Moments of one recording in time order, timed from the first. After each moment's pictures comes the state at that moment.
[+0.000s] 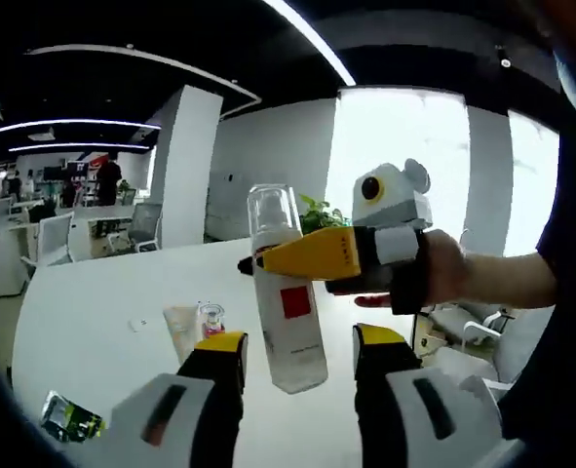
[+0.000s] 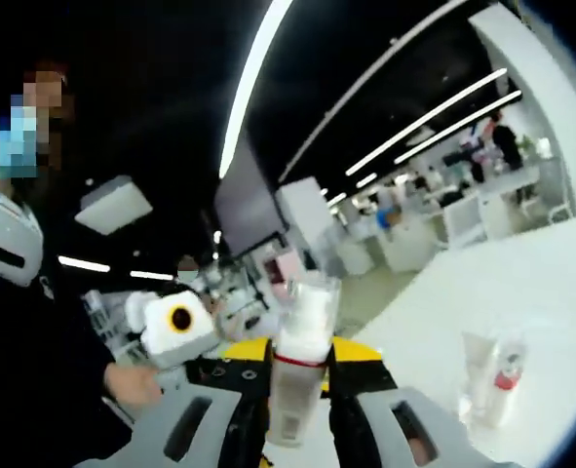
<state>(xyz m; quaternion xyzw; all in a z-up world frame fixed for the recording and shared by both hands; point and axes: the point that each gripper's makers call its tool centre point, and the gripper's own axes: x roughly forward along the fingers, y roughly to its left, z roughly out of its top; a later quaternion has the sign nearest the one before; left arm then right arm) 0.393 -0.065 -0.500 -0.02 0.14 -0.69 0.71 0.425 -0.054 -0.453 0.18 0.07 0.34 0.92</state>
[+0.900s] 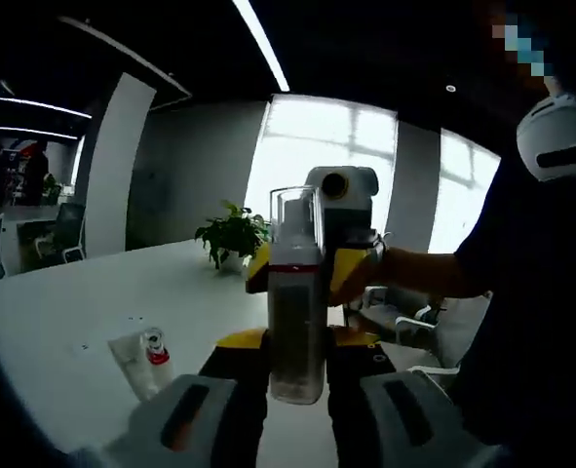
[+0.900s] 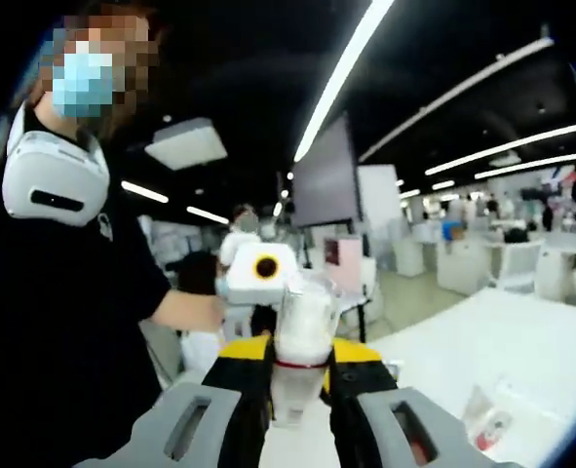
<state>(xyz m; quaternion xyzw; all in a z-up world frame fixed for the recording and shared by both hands) 0.373 -0.076 -0.468 -0.01 0.11 -0.79 0.61 0.399 -0.048 -0.436 0.05 0.07 0.43 0.90</state>
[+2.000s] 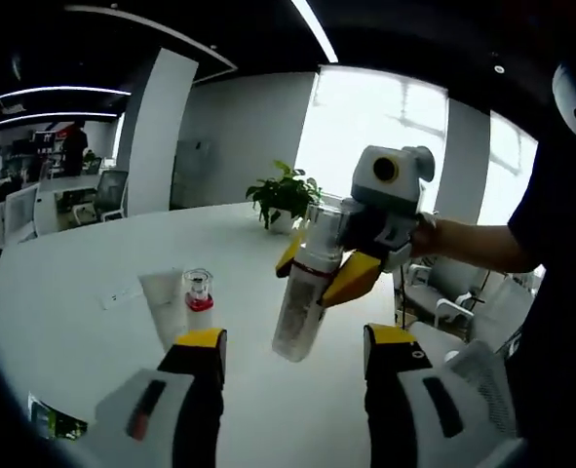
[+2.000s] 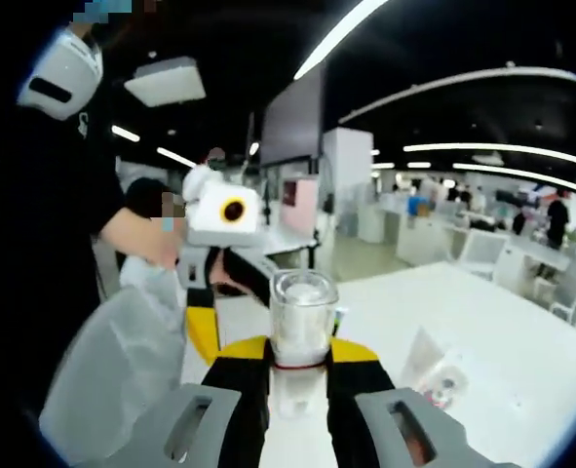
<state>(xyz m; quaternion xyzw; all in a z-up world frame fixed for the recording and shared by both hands) 0.432 -0.085 -0.563 0.03 0.18 -0.71 0.67 0.434 -0.101 -0.544 -0.05 0.13 0.37 0.92</state>
